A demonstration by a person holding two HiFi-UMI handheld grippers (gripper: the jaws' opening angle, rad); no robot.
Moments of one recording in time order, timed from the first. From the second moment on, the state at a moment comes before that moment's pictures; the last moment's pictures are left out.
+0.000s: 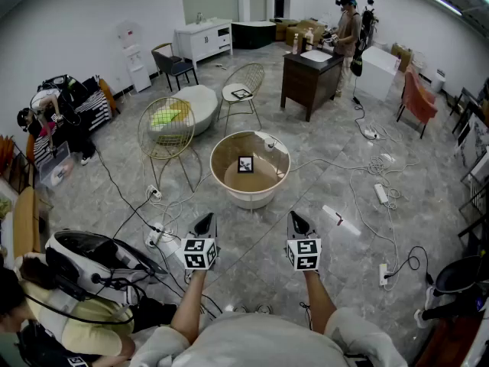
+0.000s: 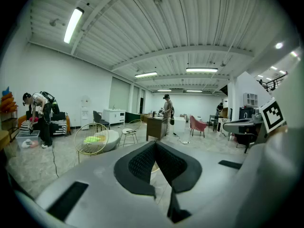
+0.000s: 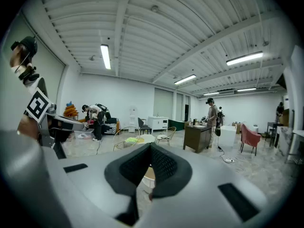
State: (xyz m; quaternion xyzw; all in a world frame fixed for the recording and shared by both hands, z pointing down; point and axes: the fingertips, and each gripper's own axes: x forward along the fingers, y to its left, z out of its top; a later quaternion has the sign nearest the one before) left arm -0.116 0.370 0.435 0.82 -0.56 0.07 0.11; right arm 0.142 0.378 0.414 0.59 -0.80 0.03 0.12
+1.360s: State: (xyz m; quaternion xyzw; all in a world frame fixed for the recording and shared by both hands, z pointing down) left arm -0.085 0.380 0.447 0.84 -0.53 0.07 0.12; right arm 0.125 0.379 0.421 0.53 -0.84 0.04 0.11
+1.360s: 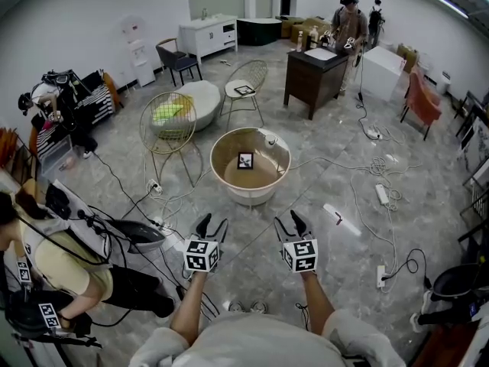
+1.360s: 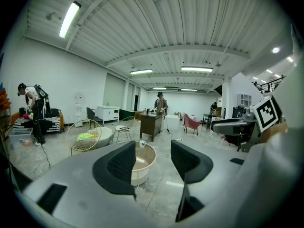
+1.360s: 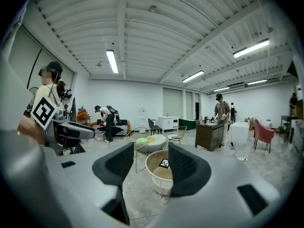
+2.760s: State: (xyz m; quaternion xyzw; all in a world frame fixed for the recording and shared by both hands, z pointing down) left arm -0.066 0.244 0.449 0.85 -0.51 0.06 0.11; right arm 0.140 0.257 0.432 0.55 -0.82 0.02 0.13
